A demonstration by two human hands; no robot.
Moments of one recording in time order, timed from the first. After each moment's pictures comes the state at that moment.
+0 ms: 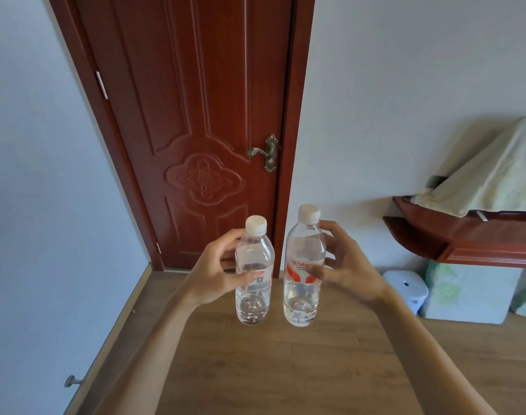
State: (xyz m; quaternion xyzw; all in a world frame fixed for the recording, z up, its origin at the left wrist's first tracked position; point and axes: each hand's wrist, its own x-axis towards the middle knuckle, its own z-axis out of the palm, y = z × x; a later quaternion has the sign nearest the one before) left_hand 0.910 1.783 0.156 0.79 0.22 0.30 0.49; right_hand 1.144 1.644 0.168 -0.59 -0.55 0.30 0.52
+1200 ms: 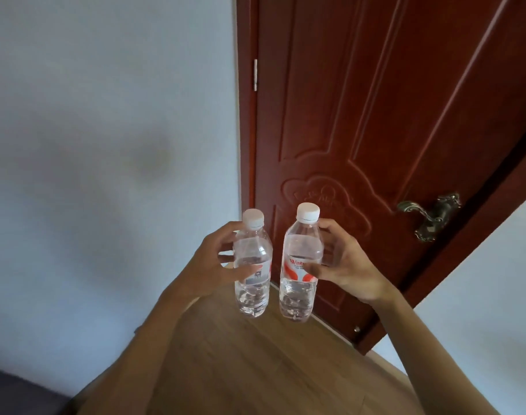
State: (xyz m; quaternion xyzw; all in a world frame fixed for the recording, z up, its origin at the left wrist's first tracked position) left_hand 0.878 2.056 0.133 0.66 0.49 0.43 0.37; right_hand 1.148 2.076 0.151 -0.39 -0.69 0.48 0.38
